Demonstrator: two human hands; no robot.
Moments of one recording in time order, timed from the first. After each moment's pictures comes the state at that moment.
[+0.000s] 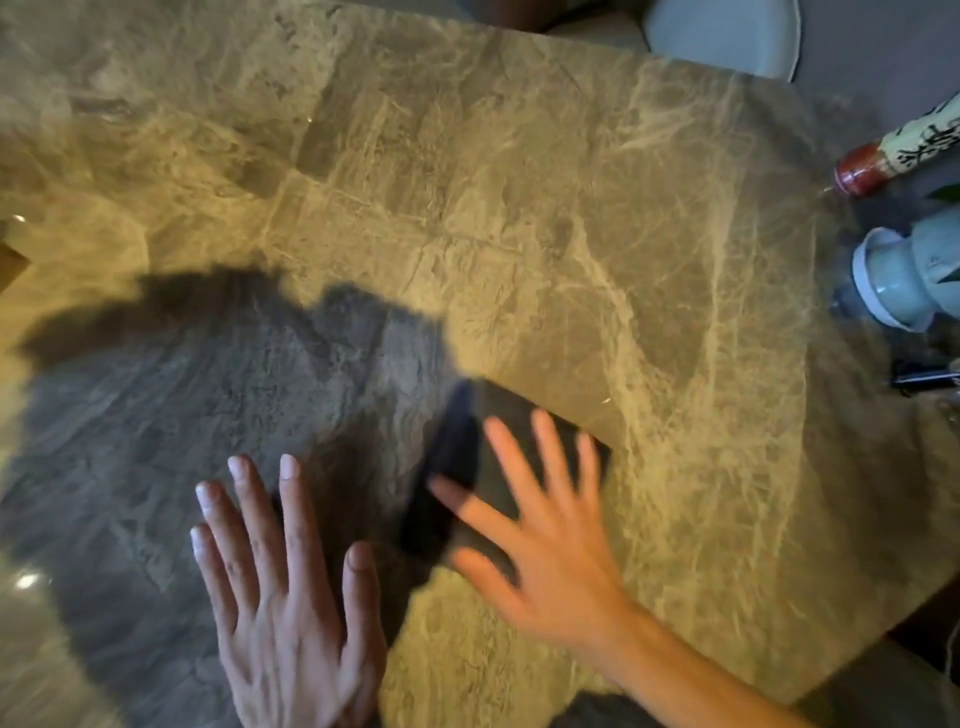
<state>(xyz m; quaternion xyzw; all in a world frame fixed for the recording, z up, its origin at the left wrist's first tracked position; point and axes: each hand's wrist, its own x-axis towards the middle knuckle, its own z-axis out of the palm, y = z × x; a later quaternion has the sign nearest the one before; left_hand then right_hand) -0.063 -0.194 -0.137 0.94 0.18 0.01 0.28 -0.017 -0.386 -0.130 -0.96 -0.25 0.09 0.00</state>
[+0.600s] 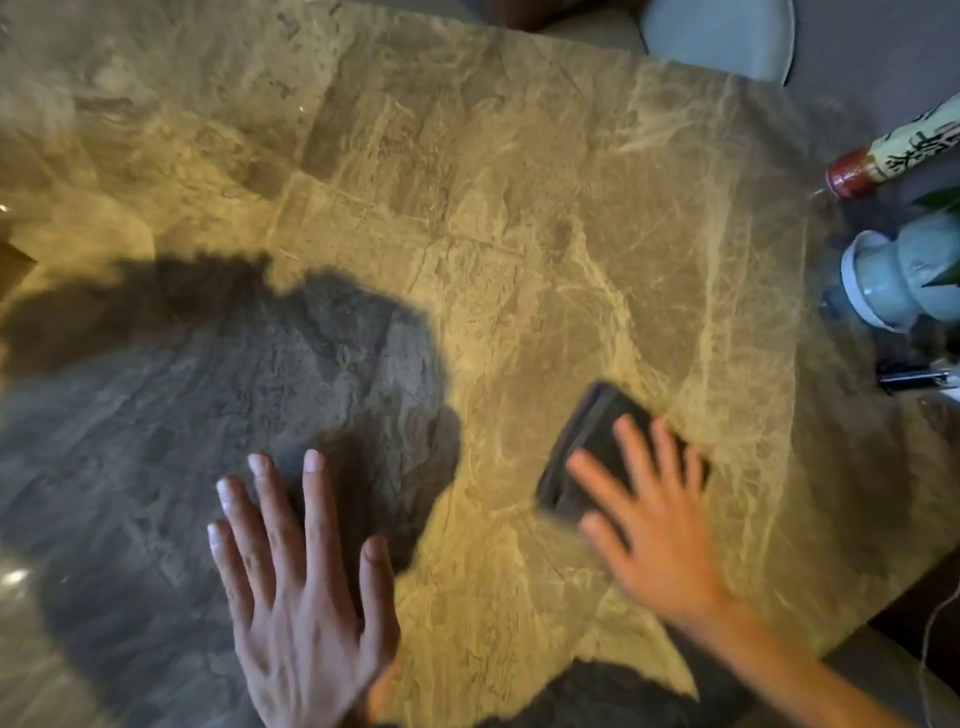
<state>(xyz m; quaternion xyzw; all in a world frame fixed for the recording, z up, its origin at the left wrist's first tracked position) -0.061 -0.194 -0.136 0.94 0.18 -0.02 0.27 -0.012 -0.474 -0.126 -0.98 -0.14 0.11 -0.05</state>
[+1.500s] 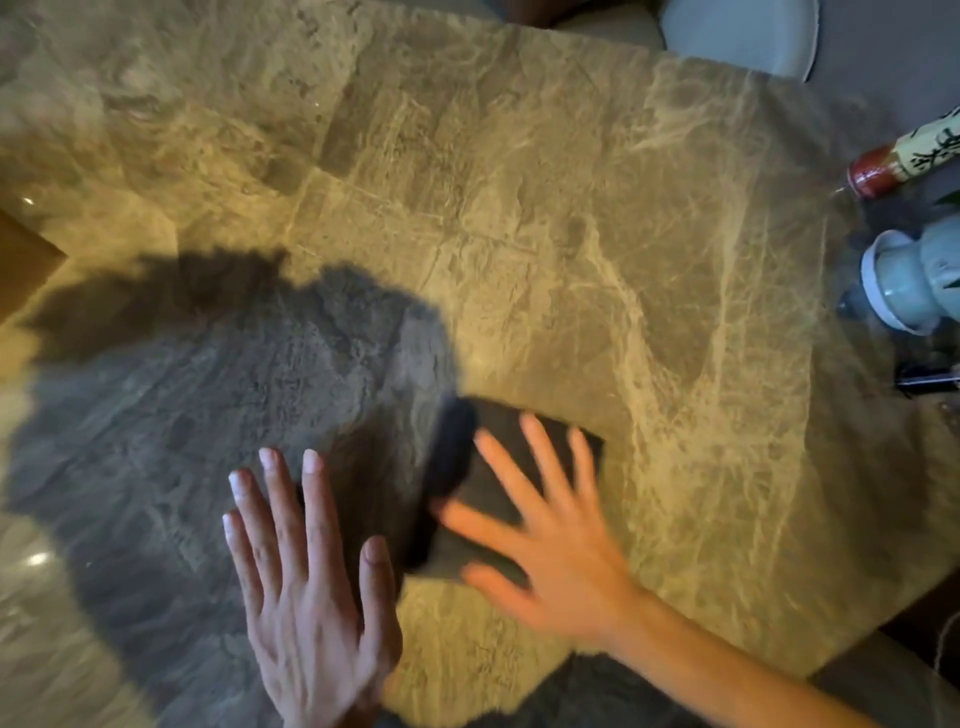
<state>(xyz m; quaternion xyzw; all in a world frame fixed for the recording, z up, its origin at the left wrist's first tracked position) -0.064 -0.191 -0.134 0.93 0.17 0.03 0.33 -0.017 -0.391 -0.129 -0.94 -0.33 0.09 -0.02</state>
